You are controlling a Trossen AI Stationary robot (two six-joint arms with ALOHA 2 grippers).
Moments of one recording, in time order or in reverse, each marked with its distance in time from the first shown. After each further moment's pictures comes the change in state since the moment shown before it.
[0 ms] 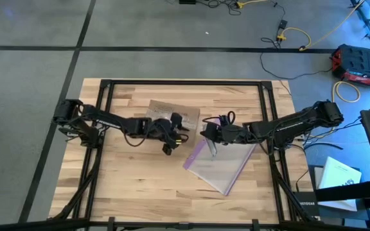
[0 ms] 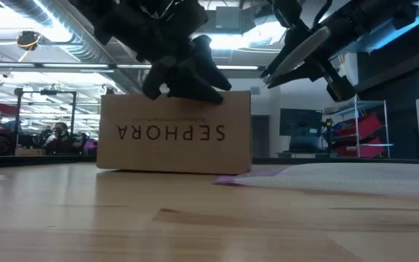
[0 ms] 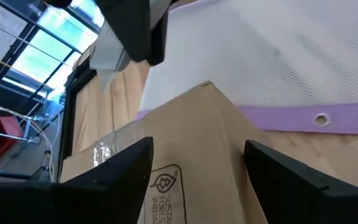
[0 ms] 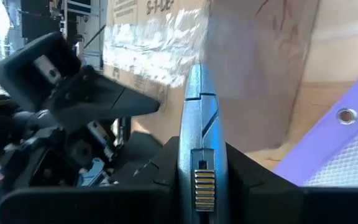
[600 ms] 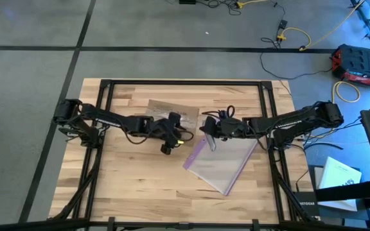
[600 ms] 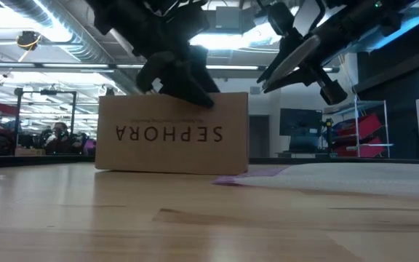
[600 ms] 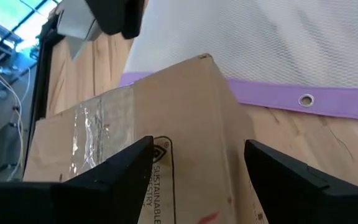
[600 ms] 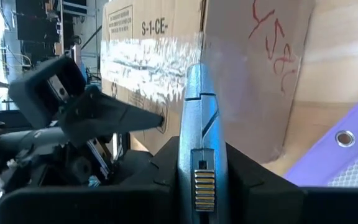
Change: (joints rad) left arm 0.001 -0.001 0.078 -0.238 -0.030 -0.176; right arm -0.094 0.000 0.000 0.004 -0.090 -0.034
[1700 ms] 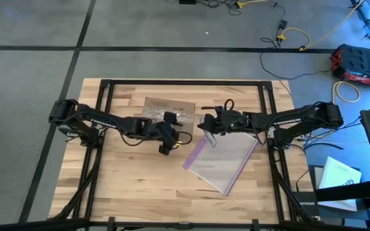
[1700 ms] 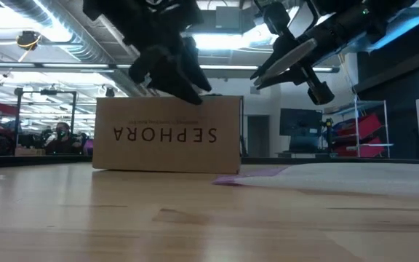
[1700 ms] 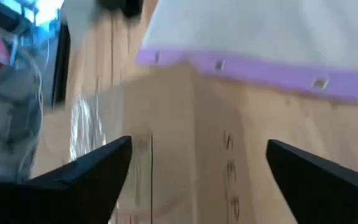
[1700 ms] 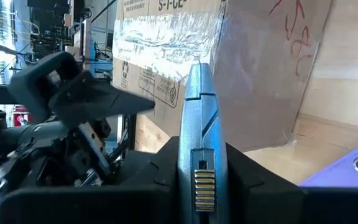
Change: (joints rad) left arm -0.047 -0.046 0.012 -0.123 -0.159 -0.091; right arm -0.102 0.003 0.000 0.064 -0.166 -0.160
